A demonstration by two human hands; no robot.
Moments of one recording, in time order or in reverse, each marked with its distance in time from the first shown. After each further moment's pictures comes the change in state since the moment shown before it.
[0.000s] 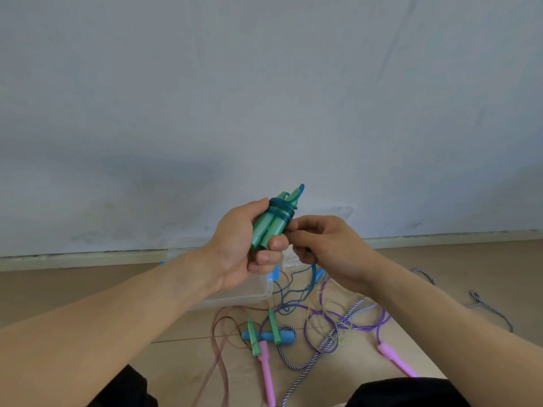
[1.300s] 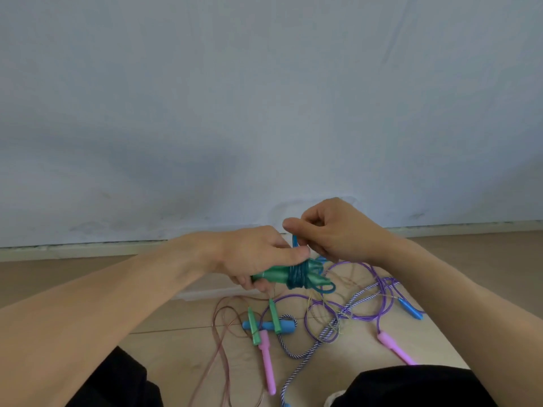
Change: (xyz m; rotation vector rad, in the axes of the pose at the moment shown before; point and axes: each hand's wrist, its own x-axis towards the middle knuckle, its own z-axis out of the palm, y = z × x) left_hand 0.008 -0.001 -0.004 1.018 -0.300 -0.224; right_hand -0.001 -0.022 -0.015 -0.613 -0.088 -0.045
